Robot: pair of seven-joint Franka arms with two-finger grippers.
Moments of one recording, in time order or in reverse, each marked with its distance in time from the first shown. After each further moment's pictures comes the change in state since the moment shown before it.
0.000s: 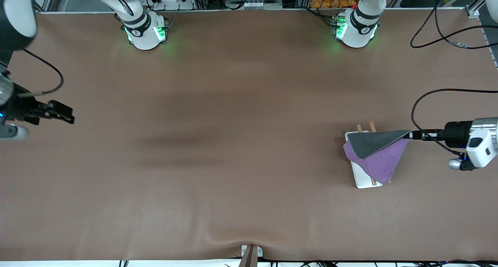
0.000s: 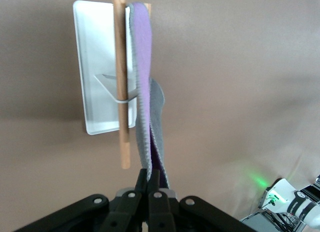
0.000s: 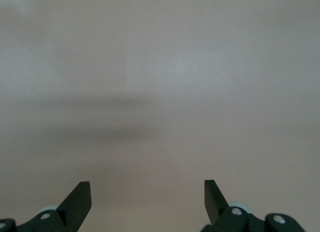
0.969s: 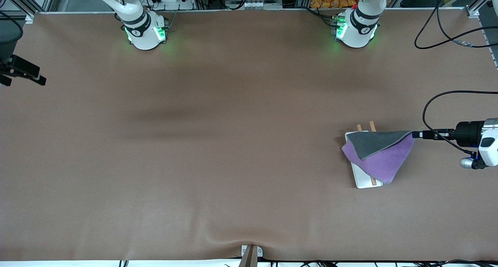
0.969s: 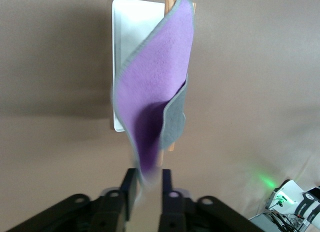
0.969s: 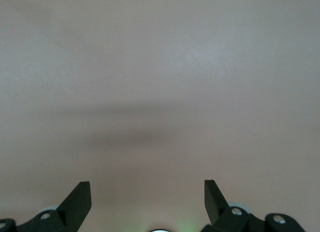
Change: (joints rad) left arm 0.046 0.028 0.017 -0.003 0.032 -0.004 0.036; right arm -0.139 -0.209 0.028 -0.146 0.081 -0.099 -0.037
